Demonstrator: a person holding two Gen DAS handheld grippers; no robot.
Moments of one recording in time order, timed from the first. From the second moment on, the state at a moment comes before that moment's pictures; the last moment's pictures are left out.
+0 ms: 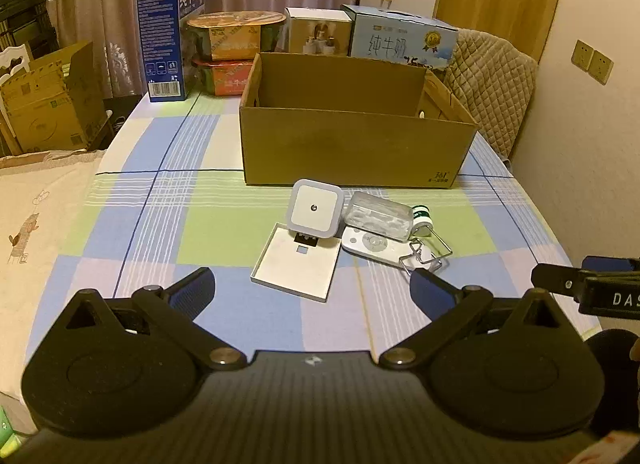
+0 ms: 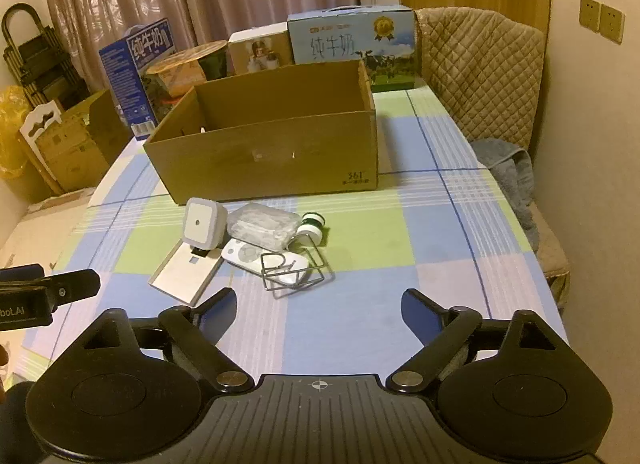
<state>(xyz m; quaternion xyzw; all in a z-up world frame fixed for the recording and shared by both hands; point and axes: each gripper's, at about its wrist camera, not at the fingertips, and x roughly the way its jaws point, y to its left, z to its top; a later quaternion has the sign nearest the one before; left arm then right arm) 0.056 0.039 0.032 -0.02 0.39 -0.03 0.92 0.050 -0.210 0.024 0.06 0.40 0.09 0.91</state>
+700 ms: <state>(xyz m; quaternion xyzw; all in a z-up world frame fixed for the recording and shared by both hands) 0.056 0.041 0.034 -0.01 0.39 -0.03 0.92 0.050 -0.214 0.026 0.07 0.41 0.07 0.91</state>
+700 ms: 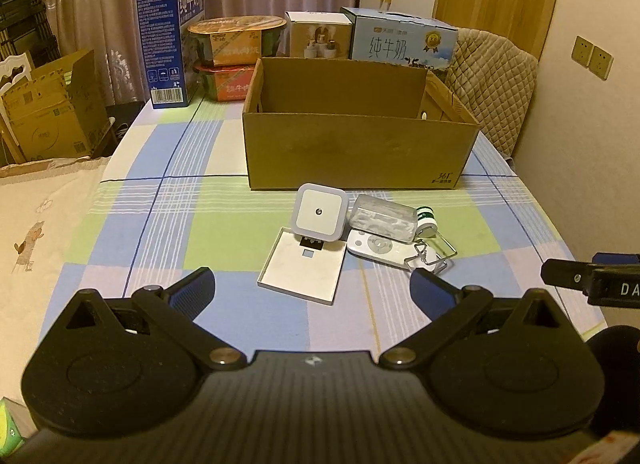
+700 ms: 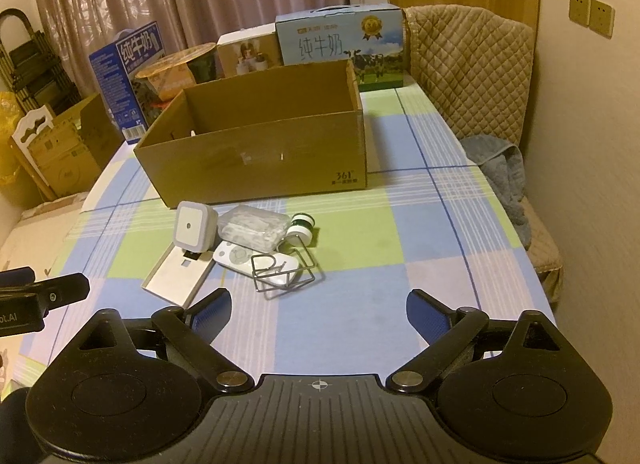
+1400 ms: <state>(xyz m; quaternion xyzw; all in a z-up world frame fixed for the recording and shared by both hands) 0.078 0.050 0.006 0.00 0.41 -0.04 0.91 0.064 -0.212 0.006 0.08 0.41 0.09 0.90</state>
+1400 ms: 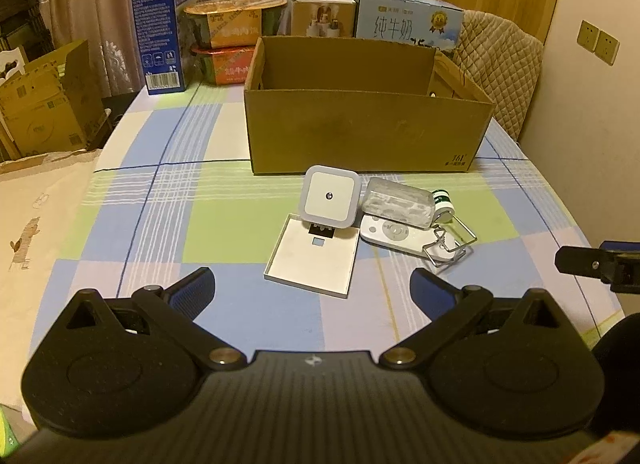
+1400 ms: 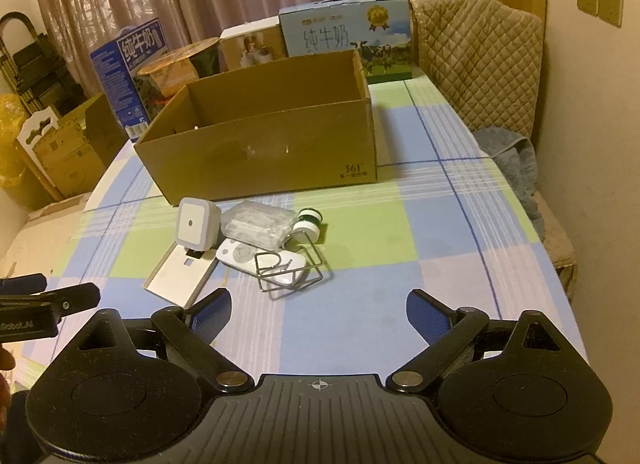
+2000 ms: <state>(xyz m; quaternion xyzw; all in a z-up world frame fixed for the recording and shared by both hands) 0.135 0.058 -0.055 0.01 0.46 -0.06 0.89 0.116 -0.201 -0.048 0.08 0.44 0.14 0.88</state>
